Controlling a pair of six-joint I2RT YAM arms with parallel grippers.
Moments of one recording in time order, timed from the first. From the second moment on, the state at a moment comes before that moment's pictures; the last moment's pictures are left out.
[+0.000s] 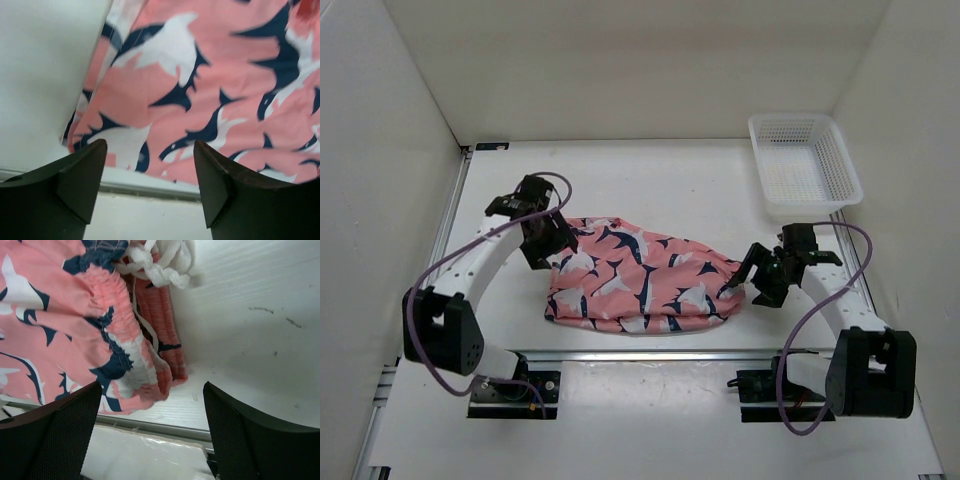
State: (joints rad) left arm -0.26 1.40 1.13 -0.96 0.01 -0.76; right arm 0.02 1.16 0.67 -0.71 -0.34 0.52
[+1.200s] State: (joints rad) left arm -0.20 1.70 1.07 -0.79 0.07 -0.72; right arm 0.06 1.17 0.79 -0.59 -0.07 0.55
